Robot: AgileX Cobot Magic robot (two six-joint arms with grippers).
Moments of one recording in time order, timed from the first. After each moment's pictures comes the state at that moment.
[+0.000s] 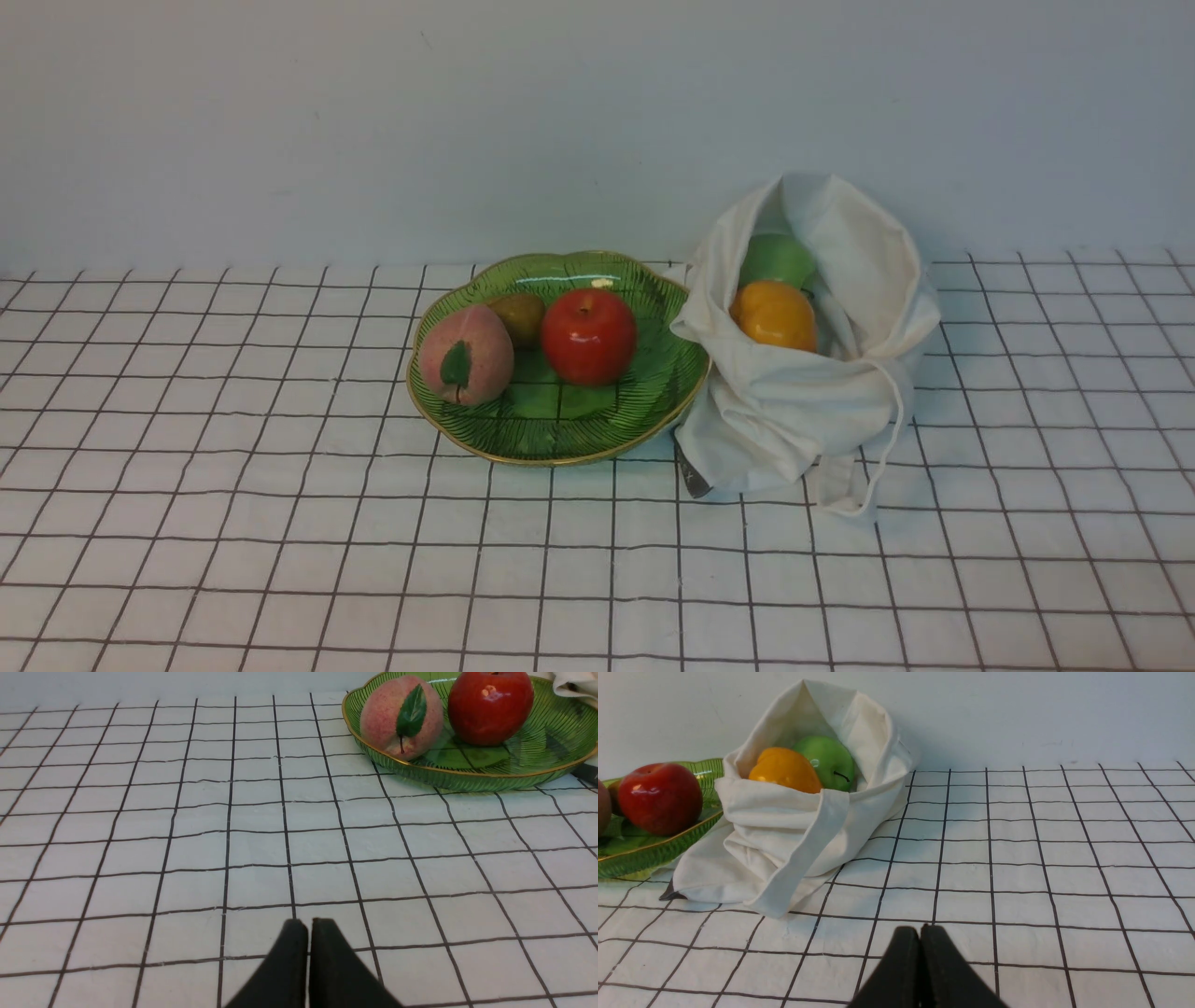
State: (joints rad) right arm 0.07 -0.01 0.03 0.04 0.36 0.02; left arm -0.11 -0.01 0.02 -0.06 0.40 0.04
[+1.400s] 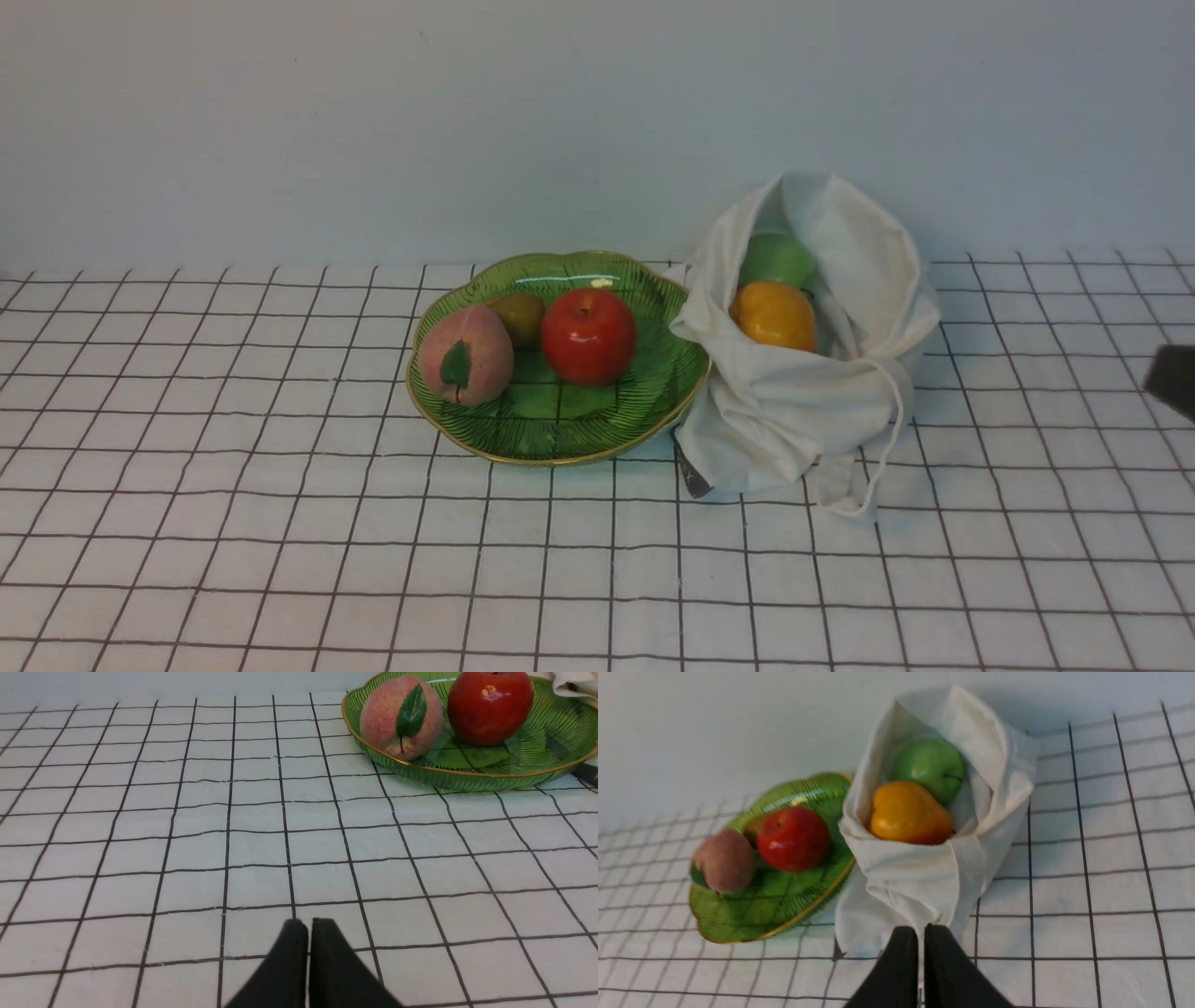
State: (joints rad) right arm 0.08 0.88 -0.70 0.47 0.57 -0.11; left arm -0.11 -0.01 0.02 -0.06 0.40 0.04
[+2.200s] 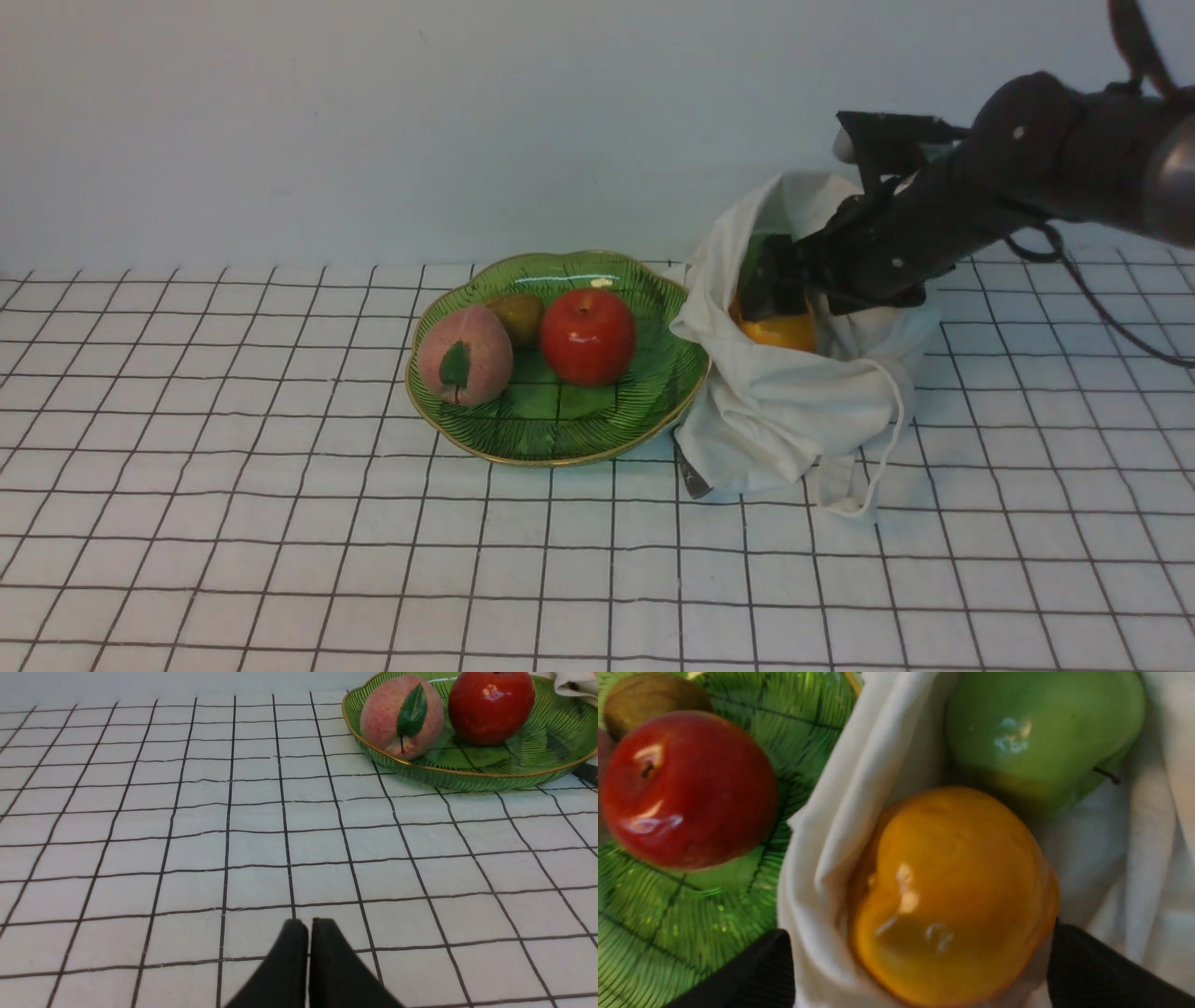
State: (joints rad) right arm 0.23 2.04 -1.57 0.45 0.75 -0.31; left arm -0.11 -0.01 0.02 -0.06 0.40 0.04
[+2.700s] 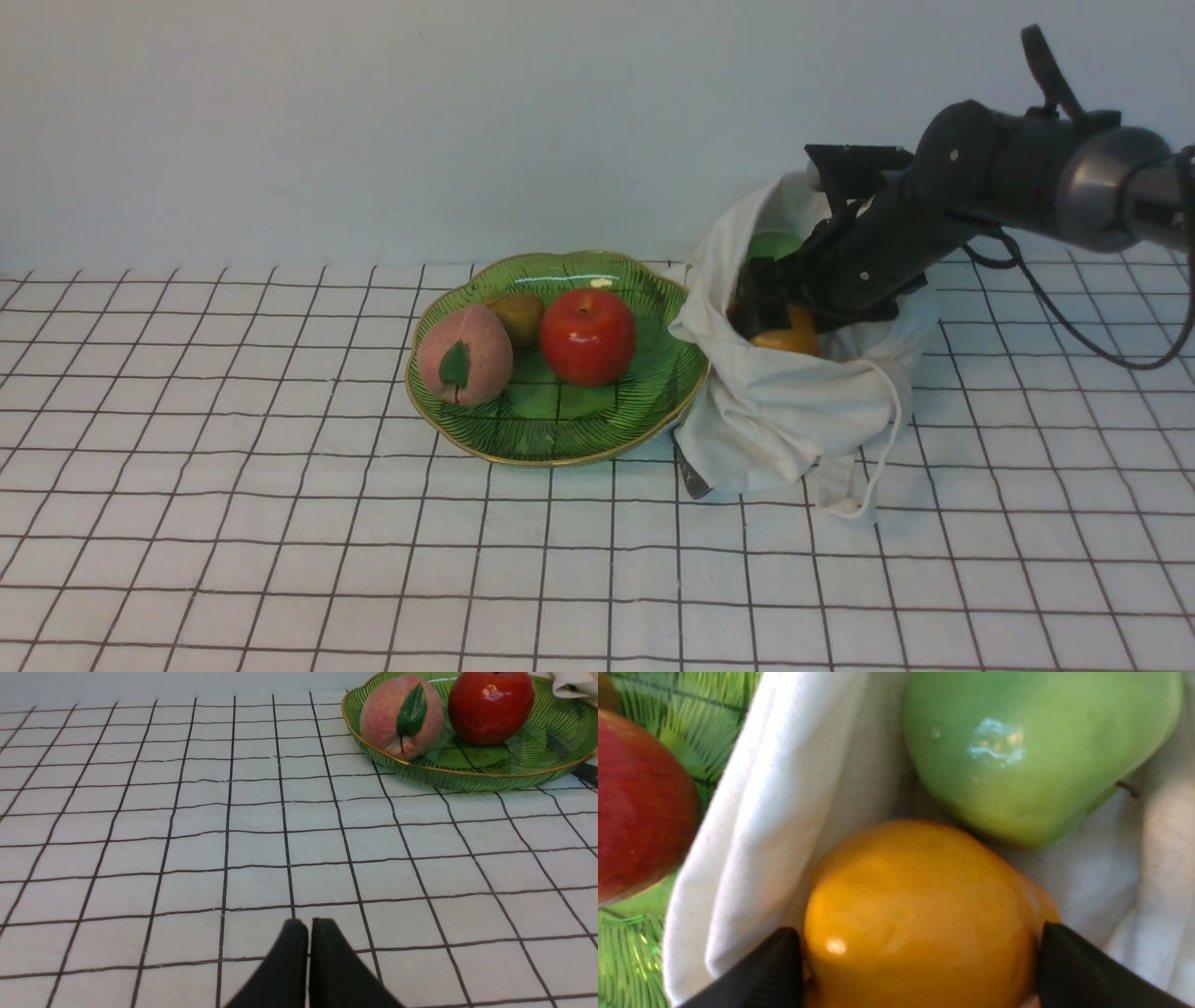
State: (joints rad) right arm 0.24 2.16 -1.68 0.39 0.80 -0.27; left arm -0.11 -0.01 0.02 -0.06 0.40 0.04
